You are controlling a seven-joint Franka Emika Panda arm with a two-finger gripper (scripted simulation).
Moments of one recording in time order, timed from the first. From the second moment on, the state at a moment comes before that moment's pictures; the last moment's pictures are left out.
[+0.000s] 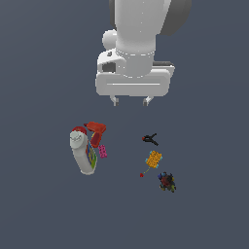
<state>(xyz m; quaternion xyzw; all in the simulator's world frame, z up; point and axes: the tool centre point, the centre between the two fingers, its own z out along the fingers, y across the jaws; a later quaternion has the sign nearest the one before) -0.003 0.021 0.333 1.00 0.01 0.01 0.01</state>
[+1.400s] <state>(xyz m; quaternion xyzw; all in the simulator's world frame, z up) 0.010 0.029 0.317 0.99 0.11 0.03 0.03</state>
